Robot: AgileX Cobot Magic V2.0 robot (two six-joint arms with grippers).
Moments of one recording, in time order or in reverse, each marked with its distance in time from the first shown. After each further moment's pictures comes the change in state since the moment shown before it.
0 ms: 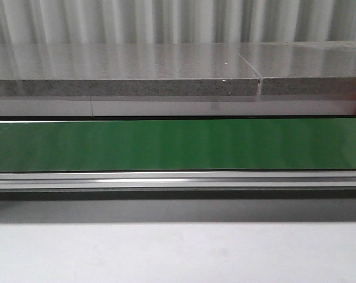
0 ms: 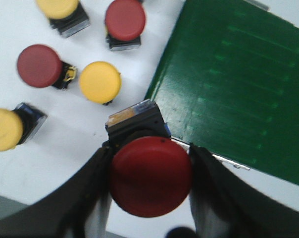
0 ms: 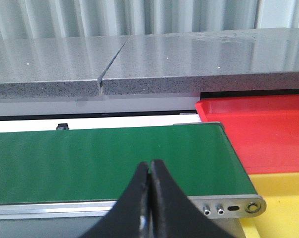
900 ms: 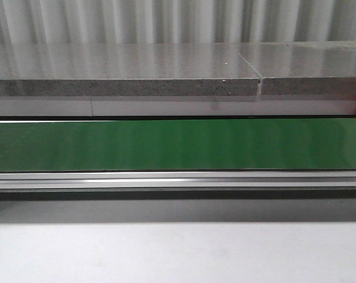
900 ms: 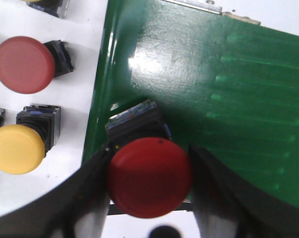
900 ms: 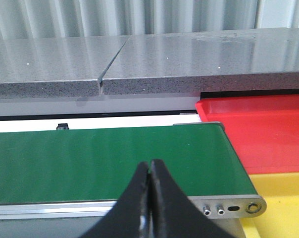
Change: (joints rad) left arm -0.148 0.321 -0.220 0.004 0.067 0.008; right arm 0.000 0.000 0.000 0.000 0.000 0.000
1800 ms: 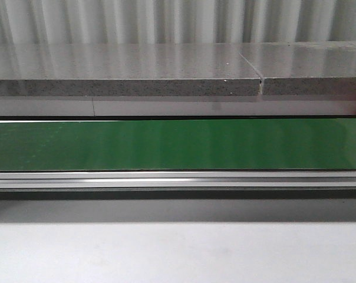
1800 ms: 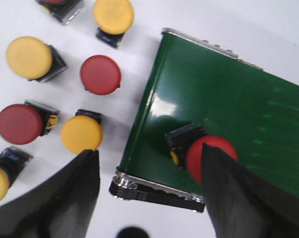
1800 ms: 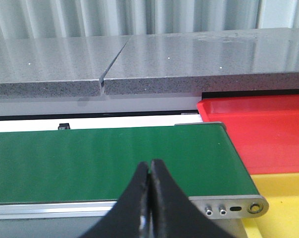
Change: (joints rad) left arm 0.161 -0.146 0.002 -0.046 -0.002 0.000; right arm 0.000 0.000 0.000 0.000 0.000 0.000
